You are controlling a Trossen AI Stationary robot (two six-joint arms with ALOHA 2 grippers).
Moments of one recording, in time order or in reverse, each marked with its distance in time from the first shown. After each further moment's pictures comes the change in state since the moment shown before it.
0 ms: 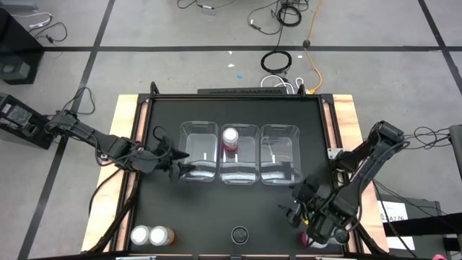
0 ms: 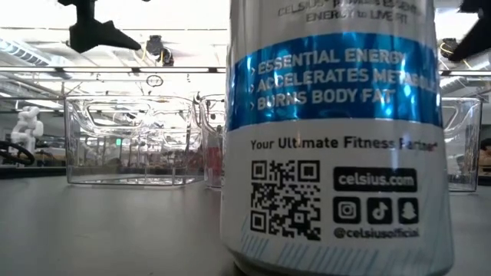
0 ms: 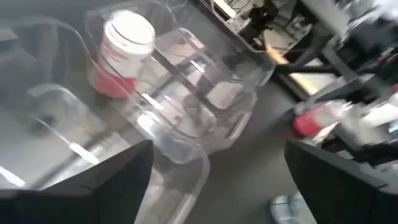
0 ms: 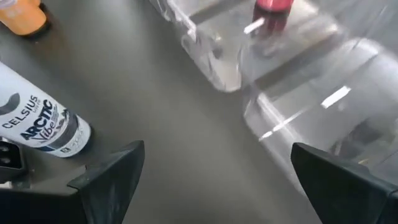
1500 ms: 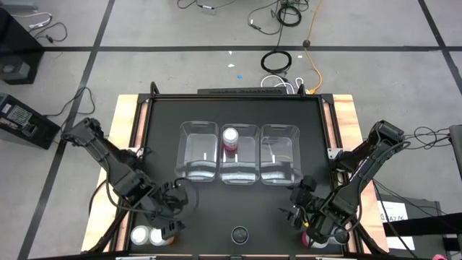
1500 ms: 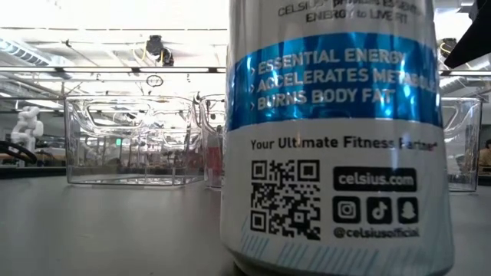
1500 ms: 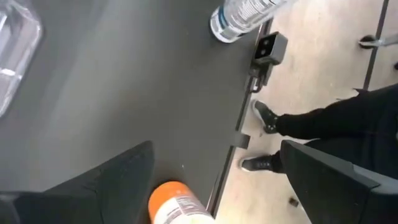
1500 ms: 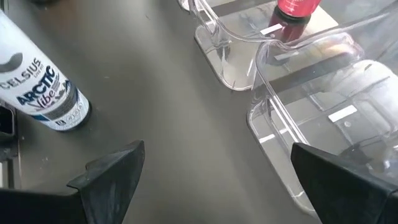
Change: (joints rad) left arm -0.297 0.575 0.650 -0.536 0.411 -0.123; right arm -0.001 -0.007 -0.033 0.066 -0.013 -0.192
